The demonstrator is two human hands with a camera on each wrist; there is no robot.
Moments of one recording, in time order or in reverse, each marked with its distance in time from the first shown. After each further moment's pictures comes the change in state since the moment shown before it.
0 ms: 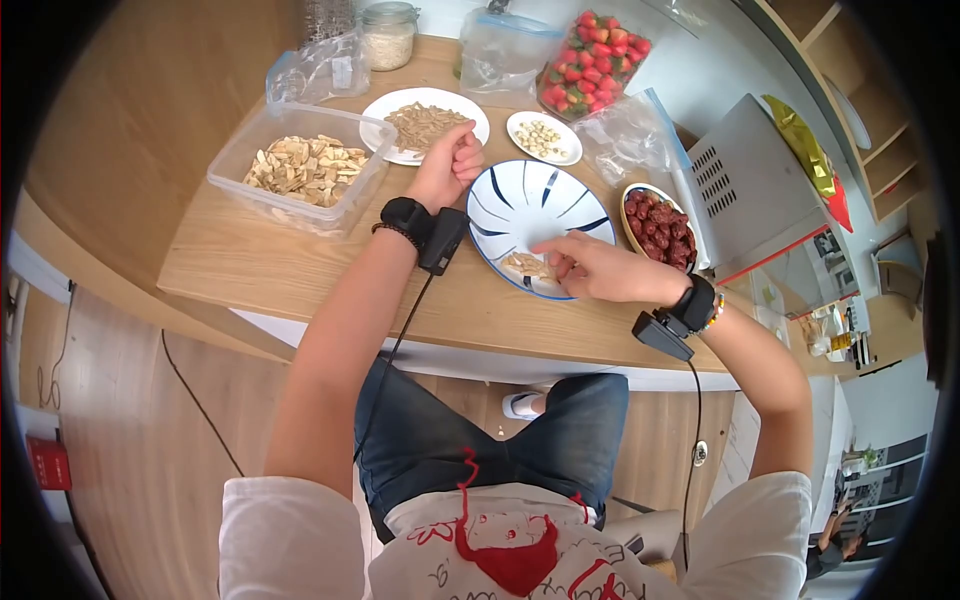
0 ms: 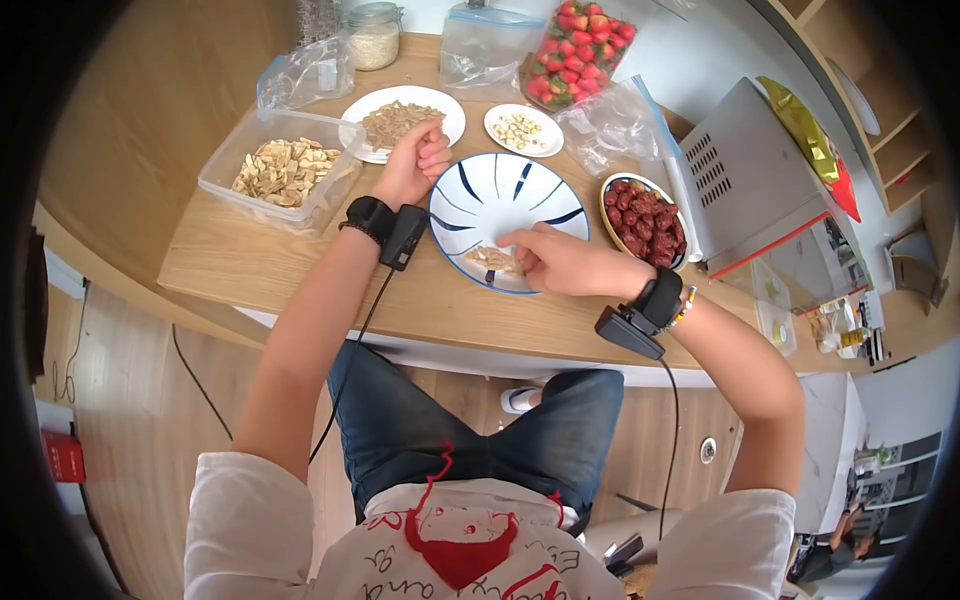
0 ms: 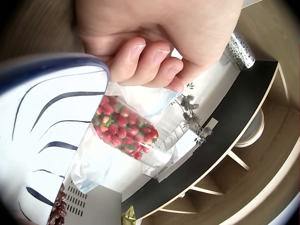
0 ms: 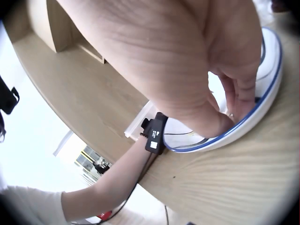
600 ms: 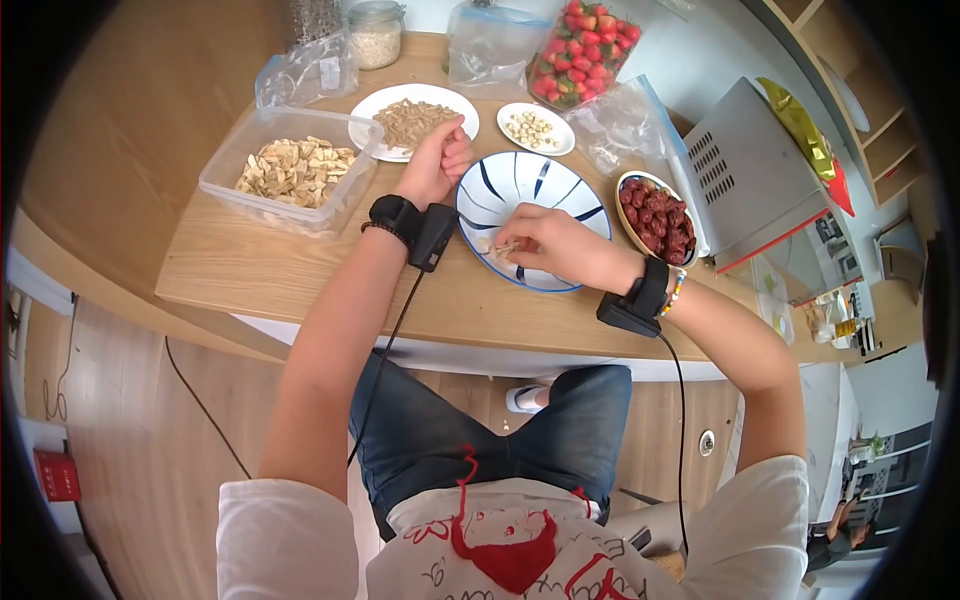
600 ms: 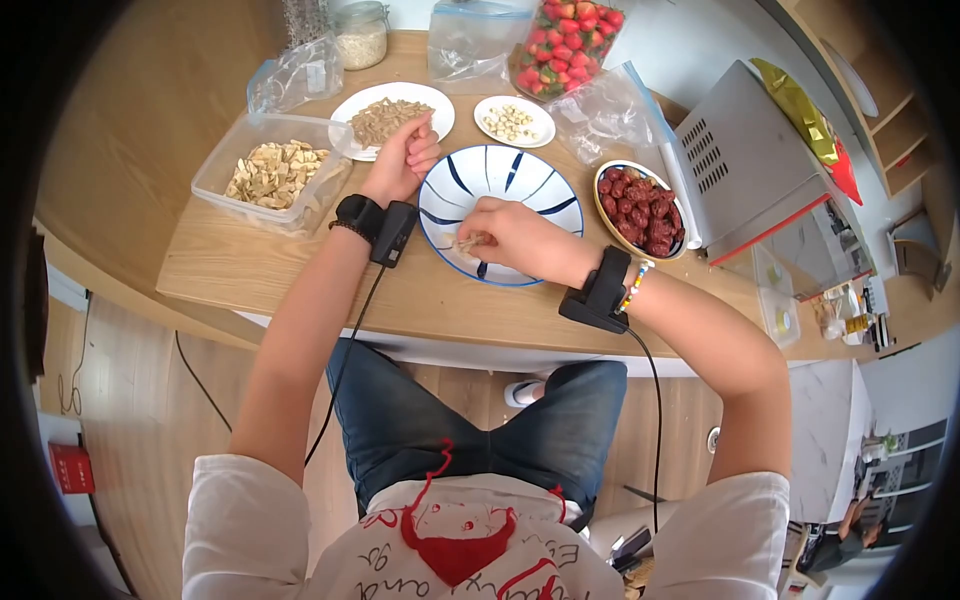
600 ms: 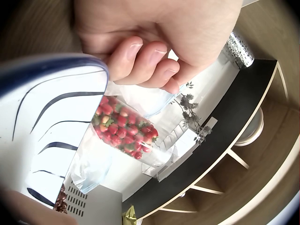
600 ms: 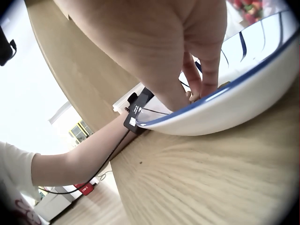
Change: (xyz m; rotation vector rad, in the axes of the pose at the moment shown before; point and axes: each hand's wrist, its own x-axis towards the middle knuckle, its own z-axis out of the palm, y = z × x) left_hand 0.001 0.000 -0.001 0.050 -0.017 -0.007; right_hand 0.037 0.001 0.018 -0.104 0.305 -0.380
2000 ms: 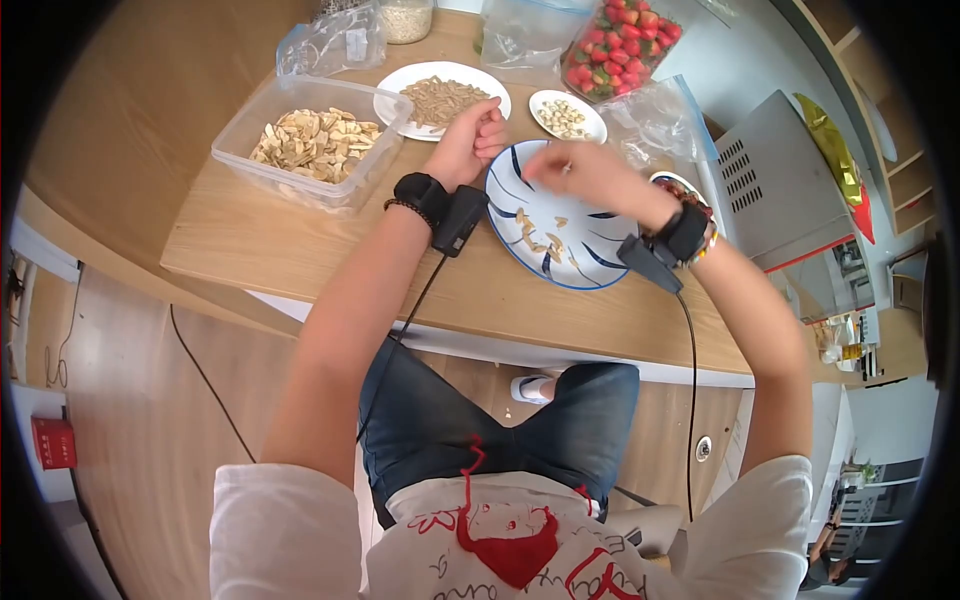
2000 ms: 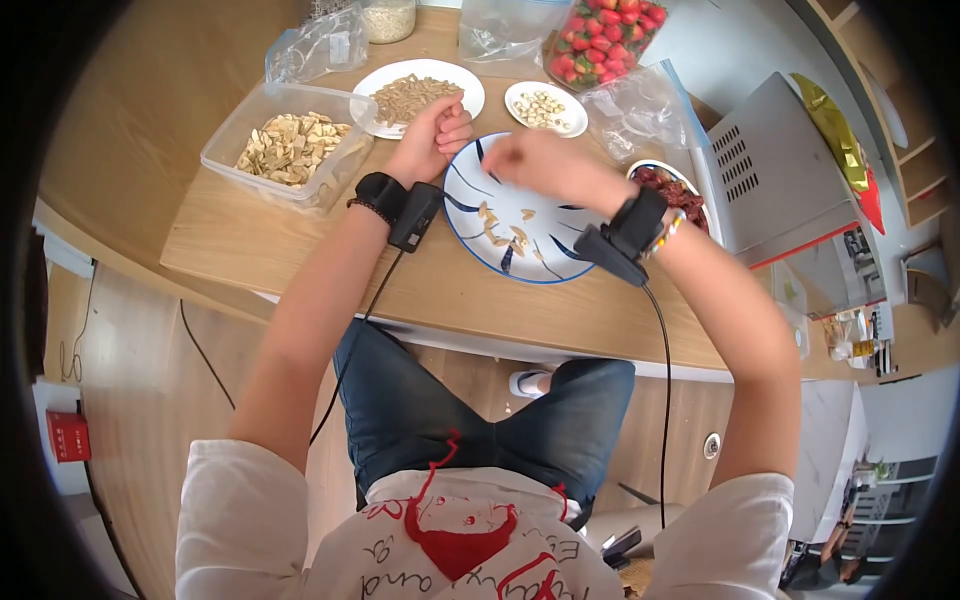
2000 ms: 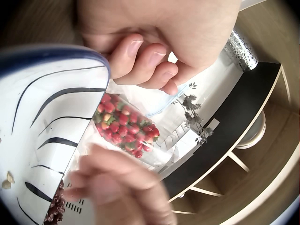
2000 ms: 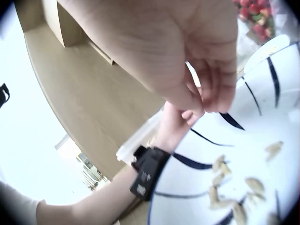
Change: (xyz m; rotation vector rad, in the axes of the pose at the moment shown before) left_hand 0.002 -0.001 0.002 -0.025 0.008 -0.020; right_hand 0.048 0.001 -0.047 -0.017 -0.048 0.282
